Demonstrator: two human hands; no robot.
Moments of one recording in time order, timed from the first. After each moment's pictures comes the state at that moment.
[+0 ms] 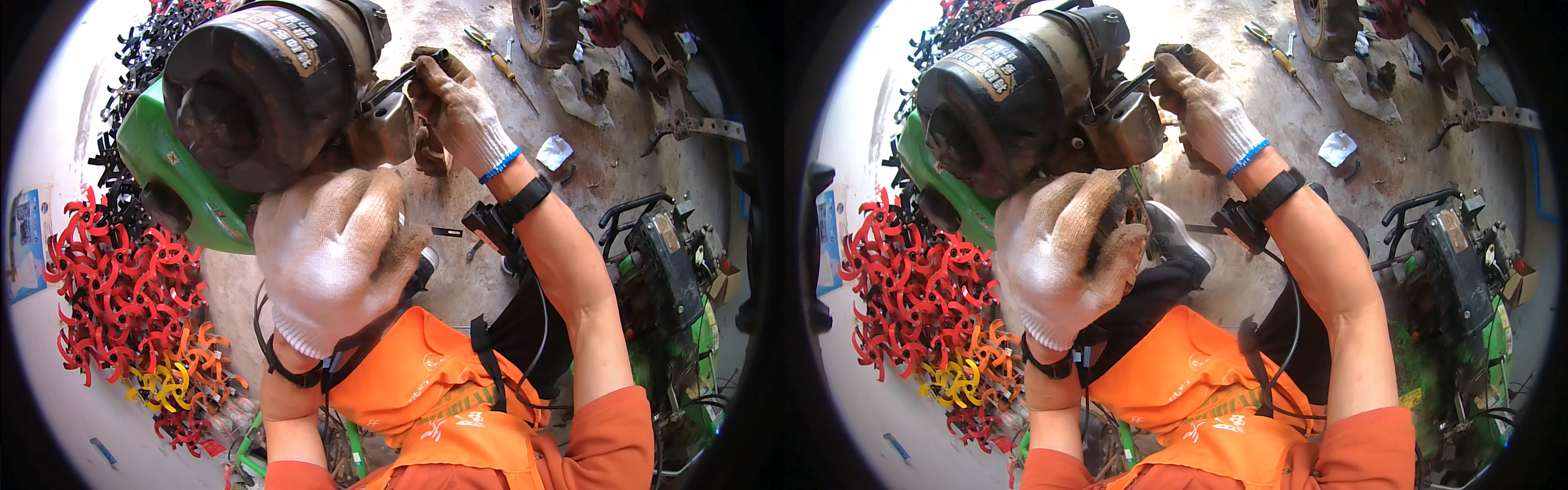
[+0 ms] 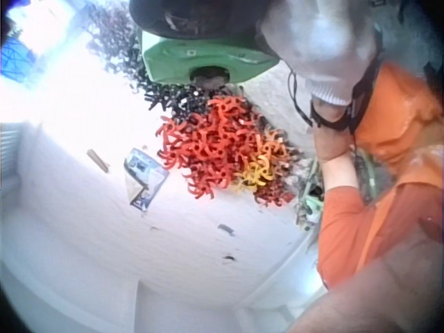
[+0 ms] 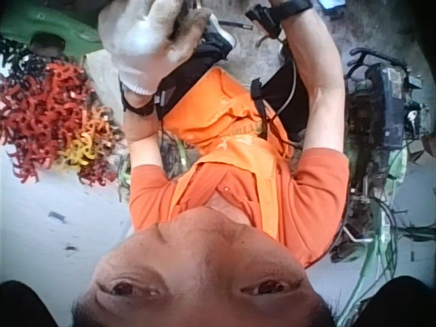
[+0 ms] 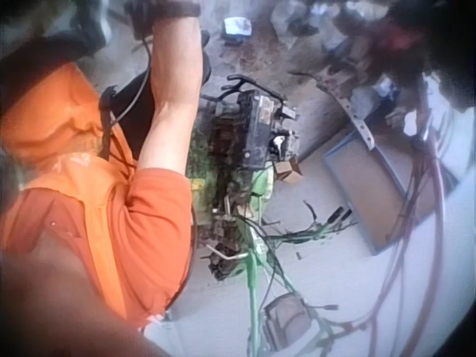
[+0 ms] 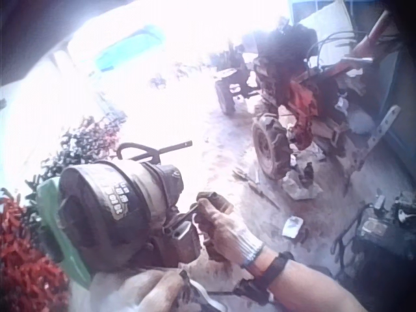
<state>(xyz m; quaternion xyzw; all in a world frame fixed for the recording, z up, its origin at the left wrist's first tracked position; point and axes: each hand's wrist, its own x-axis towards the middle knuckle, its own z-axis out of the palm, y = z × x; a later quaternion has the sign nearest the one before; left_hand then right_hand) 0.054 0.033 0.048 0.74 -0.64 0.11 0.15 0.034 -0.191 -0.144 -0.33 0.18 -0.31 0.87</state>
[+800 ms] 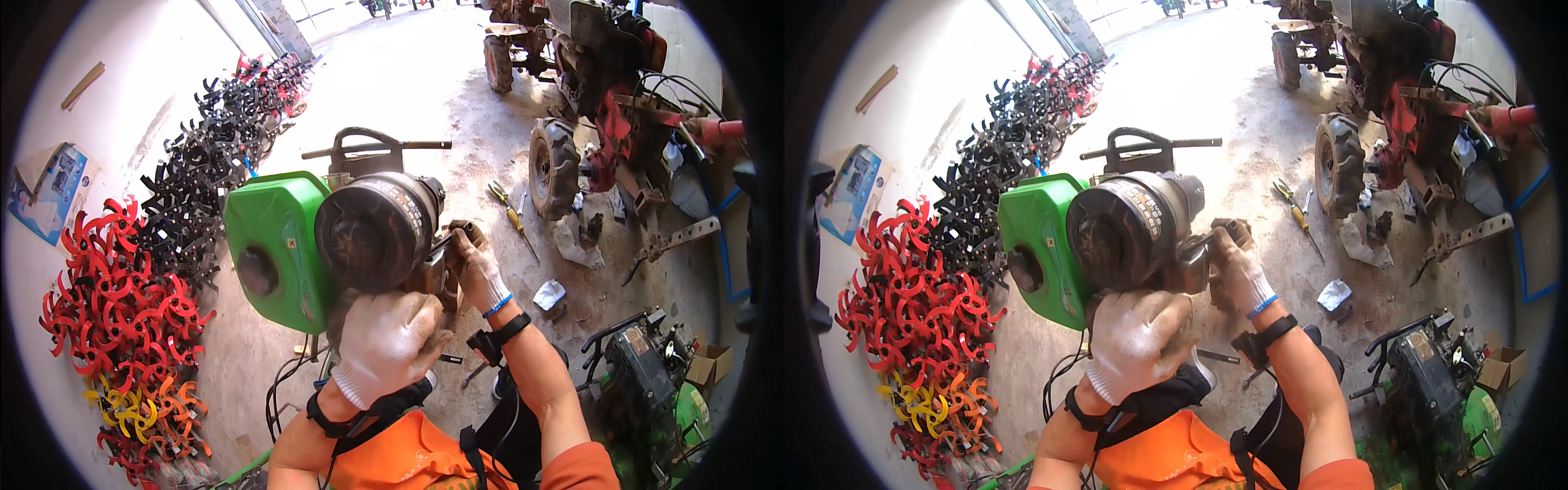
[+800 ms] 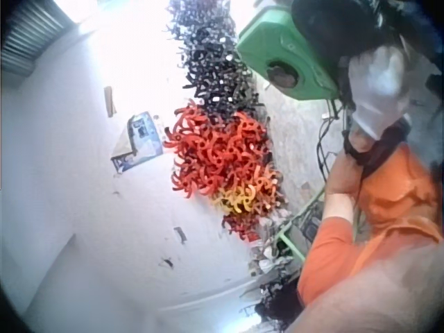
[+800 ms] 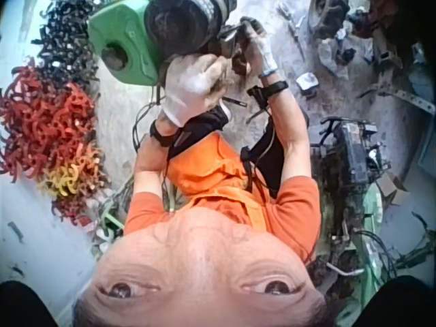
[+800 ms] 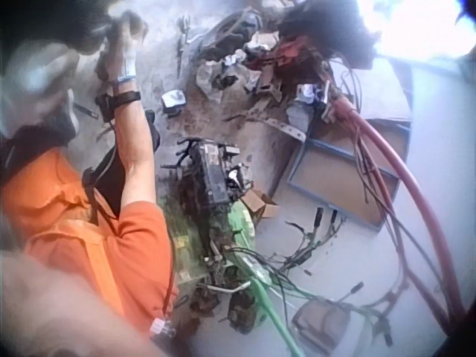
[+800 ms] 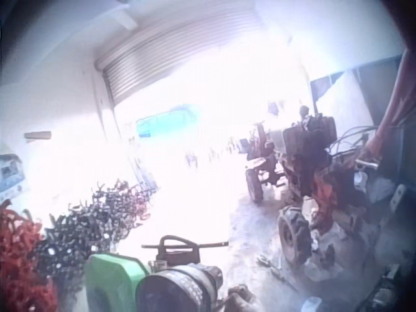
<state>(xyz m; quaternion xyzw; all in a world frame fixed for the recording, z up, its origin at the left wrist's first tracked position) 0.058 0.037 0.037 0.72 -0.65 0.13 0.21 0.033 -0.192 -0.164 -0.31 0.12 -0.29 0.90</state>
